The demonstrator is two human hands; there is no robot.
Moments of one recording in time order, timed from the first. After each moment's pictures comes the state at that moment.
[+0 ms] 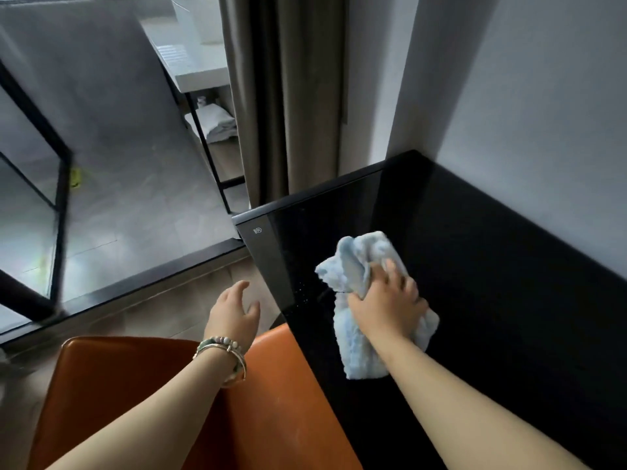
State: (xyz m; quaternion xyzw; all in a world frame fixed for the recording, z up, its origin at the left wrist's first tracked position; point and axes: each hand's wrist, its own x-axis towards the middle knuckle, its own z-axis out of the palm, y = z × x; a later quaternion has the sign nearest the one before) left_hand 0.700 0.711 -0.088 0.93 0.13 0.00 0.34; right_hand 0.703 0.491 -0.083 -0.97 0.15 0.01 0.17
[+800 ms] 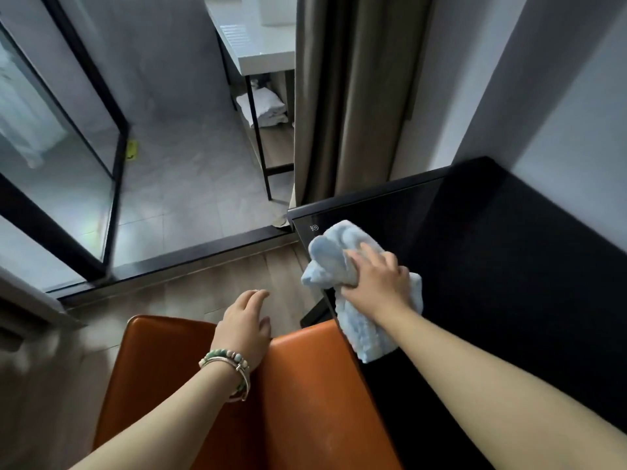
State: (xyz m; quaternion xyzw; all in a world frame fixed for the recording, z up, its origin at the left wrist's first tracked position) left_hand 0.686 0.788 -0.098 0.96 0.11 -0.02 0.26; right_hand 0.774 0.579 -0.079 -0.99 -0.08 0.04 0.15
